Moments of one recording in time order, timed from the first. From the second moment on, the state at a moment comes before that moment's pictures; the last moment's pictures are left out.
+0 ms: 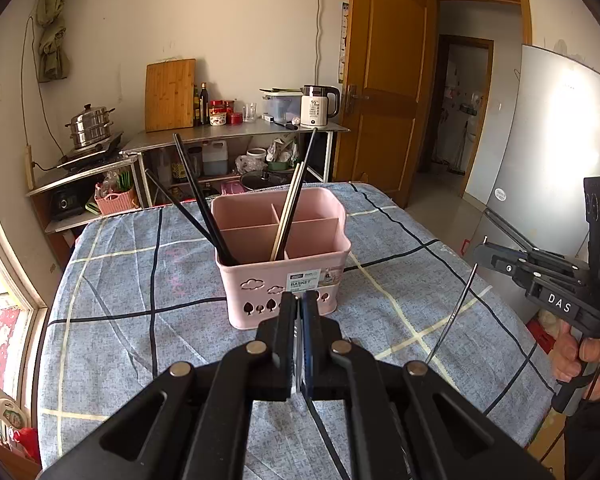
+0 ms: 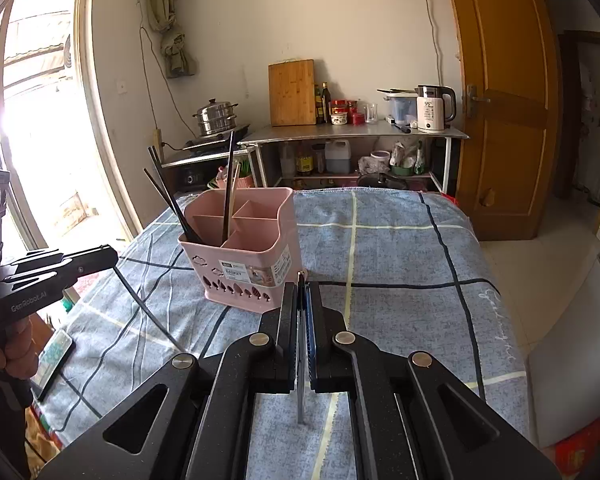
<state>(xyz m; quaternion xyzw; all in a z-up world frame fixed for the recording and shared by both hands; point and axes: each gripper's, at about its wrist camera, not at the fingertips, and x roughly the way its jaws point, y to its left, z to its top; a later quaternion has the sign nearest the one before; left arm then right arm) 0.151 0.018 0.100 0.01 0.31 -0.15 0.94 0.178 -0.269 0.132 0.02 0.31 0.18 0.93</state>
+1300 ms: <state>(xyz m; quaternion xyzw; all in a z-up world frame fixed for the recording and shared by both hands) 0.207 0.050 0.201 -0.03 0.26 -0.15 0.95 0.222 -0.191 0.217 0.01 0.20 0.26 0.94</state>
